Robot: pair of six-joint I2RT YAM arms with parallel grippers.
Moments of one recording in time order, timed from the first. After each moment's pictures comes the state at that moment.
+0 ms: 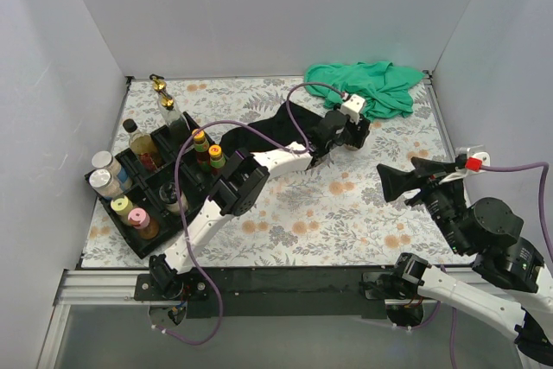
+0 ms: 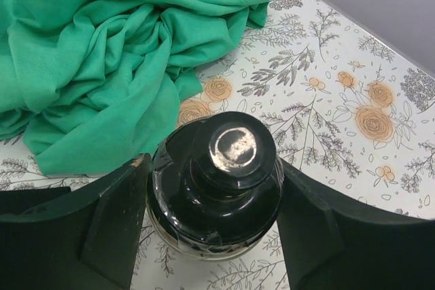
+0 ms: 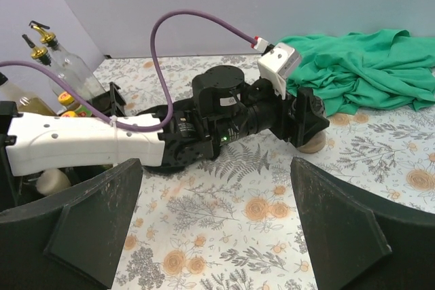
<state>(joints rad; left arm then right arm) -0.88 2.55 2.02 0.35 -0.07 -0.15 1.02 0.34 0.94 -0.57 0.64 0.26</state>
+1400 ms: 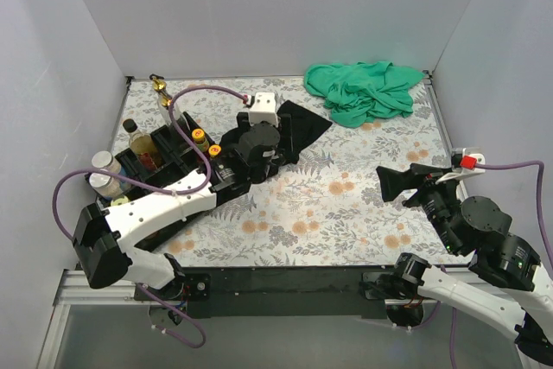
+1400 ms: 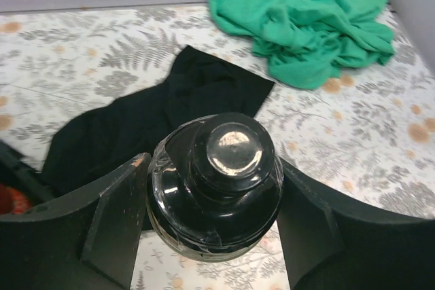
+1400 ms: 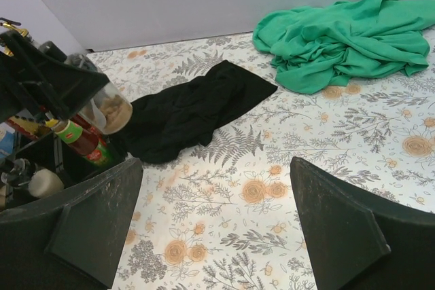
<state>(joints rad) -0.97 1.37 1.14 -0.04 -0.72 -0.34 1.02 0.35 0.92 -0.64 0.71 0.37</state>
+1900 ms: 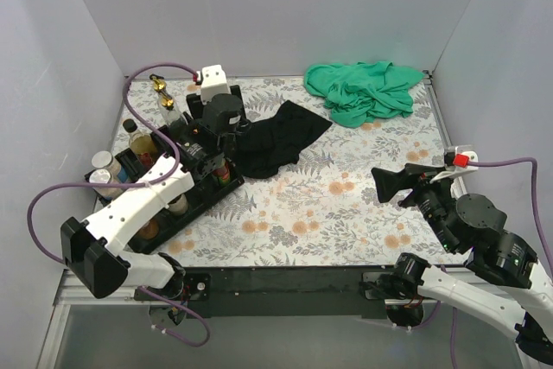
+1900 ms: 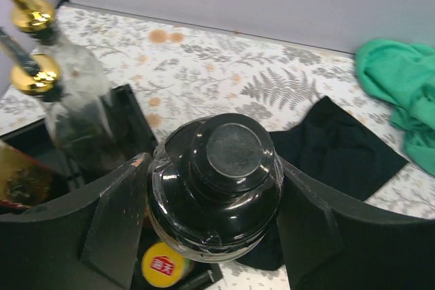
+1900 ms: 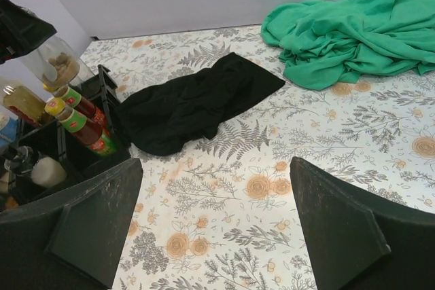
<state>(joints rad) -0.72 1.31 1.26 -0.28 -0.84 -0.33 1.02 0.37 0.93 -0.64 0.66 0.36</state>
